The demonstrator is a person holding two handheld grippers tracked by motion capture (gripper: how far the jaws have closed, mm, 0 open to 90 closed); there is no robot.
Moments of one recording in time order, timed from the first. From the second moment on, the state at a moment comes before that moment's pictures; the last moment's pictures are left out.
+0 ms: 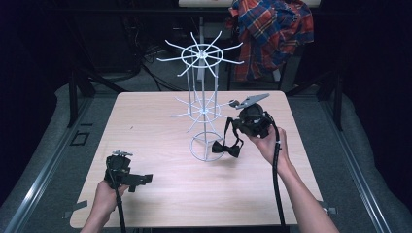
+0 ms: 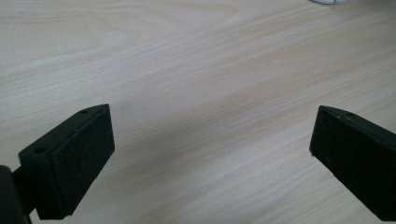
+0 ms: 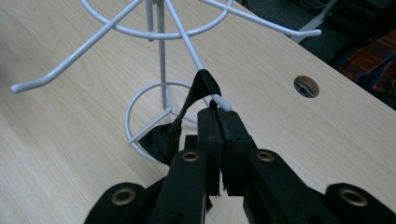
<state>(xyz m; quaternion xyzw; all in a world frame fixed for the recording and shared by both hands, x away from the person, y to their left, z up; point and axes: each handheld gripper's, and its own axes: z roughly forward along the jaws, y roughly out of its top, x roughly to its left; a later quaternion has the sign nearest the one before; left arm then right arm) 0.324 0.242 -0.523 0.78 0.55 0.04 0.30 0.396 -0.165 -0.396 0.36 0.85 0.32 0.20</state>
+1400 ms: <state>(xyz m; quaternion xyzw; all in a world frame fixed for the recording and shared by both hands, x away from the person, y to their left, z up) 0.324 0.241 -0.523 0.78 0.56 0.04 0.29 0.352 -0.204 -0.410 0.35 0.89 0.26 0.15</state>
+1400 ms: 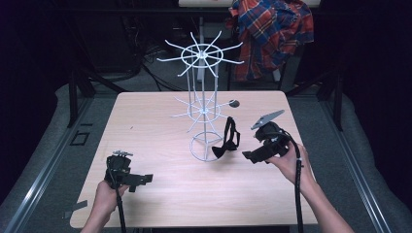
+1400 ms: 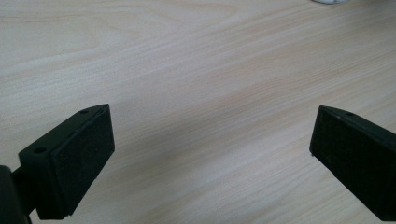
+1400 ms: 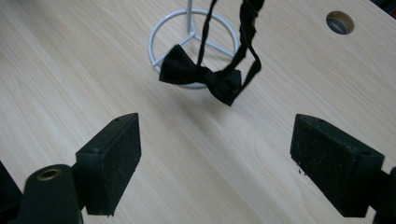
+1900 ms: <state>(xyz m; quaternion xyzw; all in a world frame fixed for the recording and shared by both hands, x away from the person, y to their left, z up) 0.324 0.241 -0.523 0.78 0.56 0.04 0.29 0.321 -0.229 -0.455 0.36 0.90 0.23 0.13</state>
